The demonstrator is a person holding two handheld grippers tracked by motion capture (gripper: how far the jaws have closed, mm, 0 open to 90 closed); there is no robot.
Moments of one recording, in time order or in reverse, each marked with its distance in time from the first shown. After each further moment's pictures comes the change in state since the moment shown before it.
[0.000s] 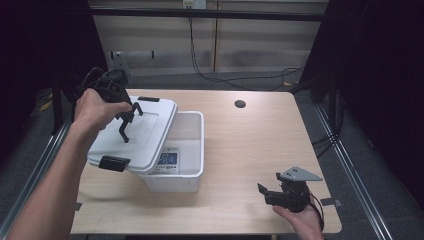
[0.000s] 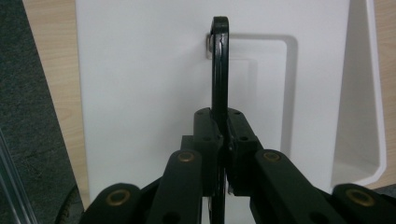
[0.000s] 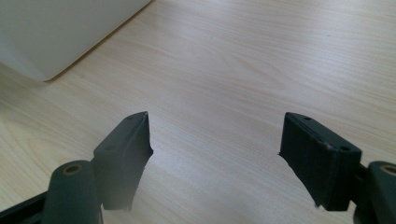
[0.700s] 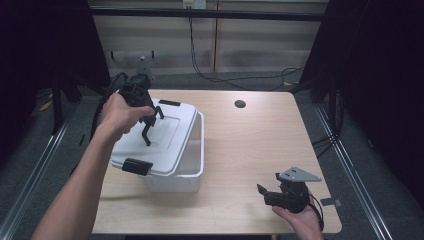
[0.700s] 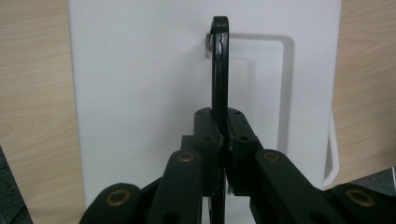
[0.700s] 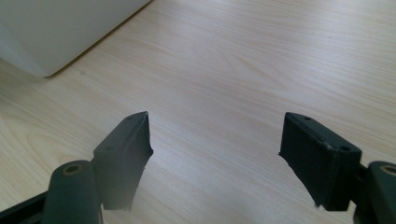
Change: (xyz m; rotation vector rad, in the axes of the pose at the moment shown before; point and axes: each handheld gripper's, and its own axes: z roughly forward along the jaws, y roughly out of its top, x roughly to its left) left arm -0.046 0.006 0.019 0.026 -0.063 0.045; right arm 0.002 0.000 0.000 0.000 -0.003 -0.026
